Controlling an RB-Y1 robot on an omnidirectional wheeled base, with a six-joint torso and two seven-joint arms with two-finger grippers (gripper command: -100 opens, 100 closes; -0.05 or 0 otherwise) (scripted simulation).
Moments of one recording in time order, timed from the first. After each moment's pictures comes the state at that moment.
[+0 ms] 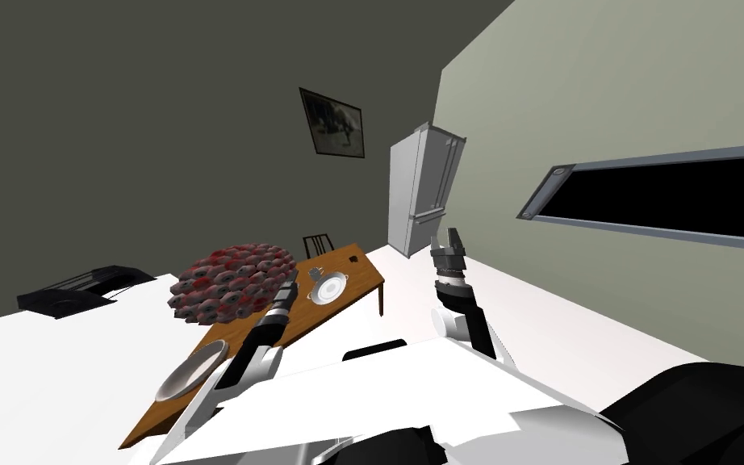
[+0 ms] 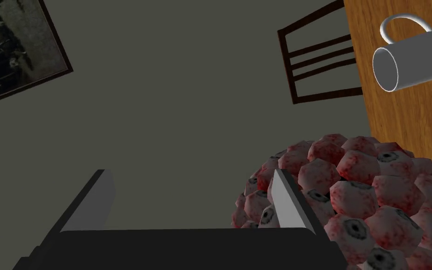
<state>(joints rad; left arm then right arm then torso) 0.40 0.28 0.08 -1.95 0.04 -0.05 -0.09 0.48 0.04 -0.05 -2.25 -0.05 -0.56 0.07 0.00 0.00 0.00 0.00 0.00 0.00</state>
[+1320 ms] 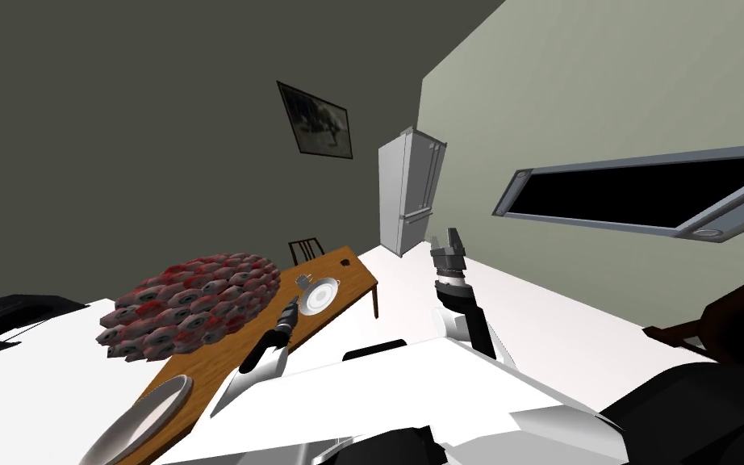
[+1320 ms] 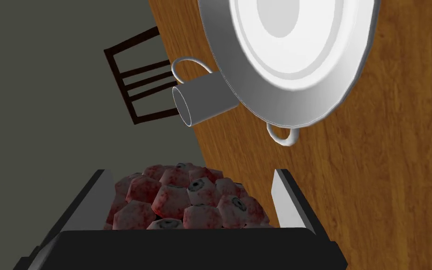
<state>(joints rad) 0.32 0.20 0.17 -1.64 0.10 0.26 -0.08 0.48 0.04 -0.05 -2.25 -0.05 -0.56 0.07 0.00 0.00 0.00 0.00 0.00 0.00</state>
